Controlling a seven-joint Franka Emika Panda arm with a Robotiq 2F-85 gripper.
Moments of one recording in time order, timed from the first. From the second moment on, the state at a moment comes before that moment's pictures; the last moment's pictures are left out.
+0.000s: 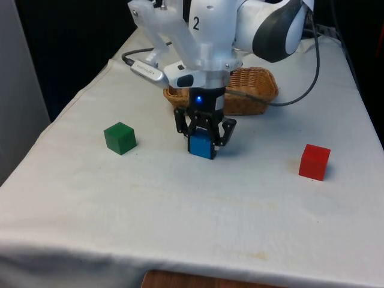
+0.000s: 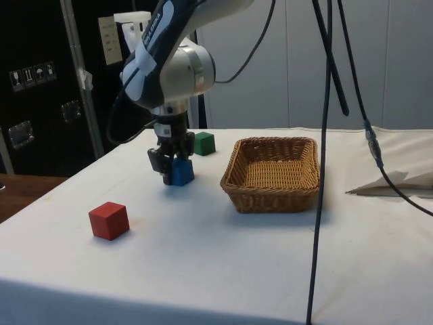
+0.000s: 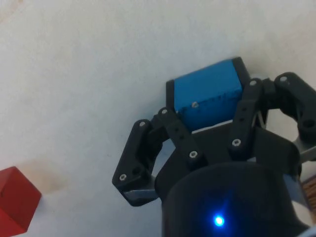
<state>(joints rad) 0.68 0.90 -0.81 -1.85 0.88 2.46 -0.32</state>
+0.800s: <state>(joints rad) 0.78 0.66 -0.91 -2.05 0.77 2.47 -0.33</state>
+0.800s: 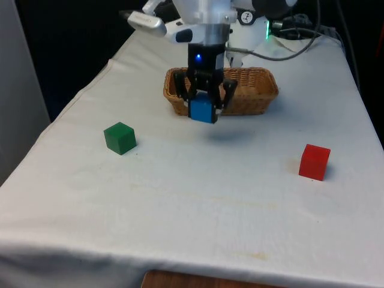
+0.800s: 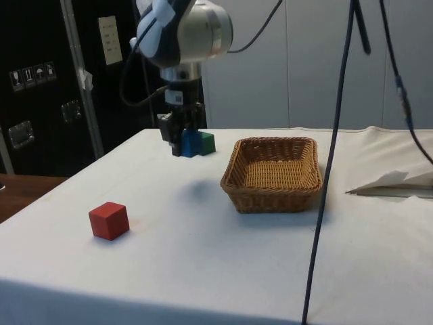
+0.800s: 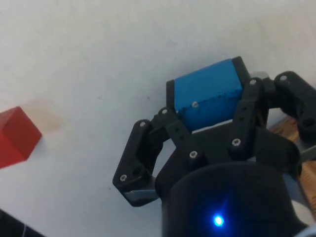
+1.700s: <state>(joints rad) 0.82 0.39 -0.96 -2.18 0.59 2.51 -0.32</state>
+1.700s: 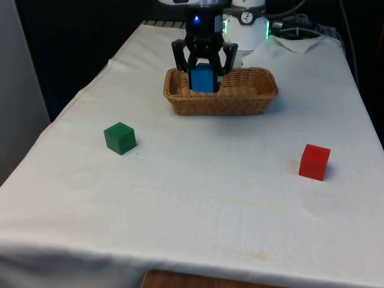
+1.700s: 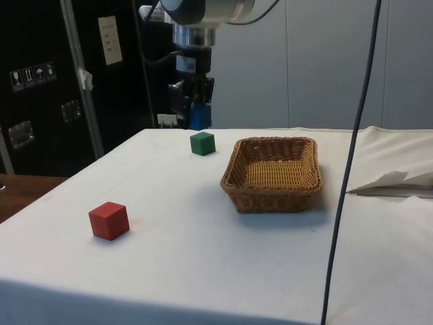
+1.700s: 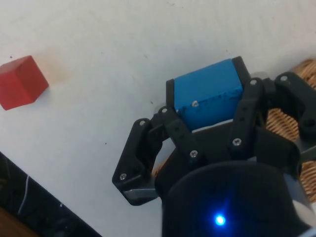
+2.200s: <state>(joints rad) 0.82 0.31 -0.96 -2.25 0.58 2.54 -0.36</state>
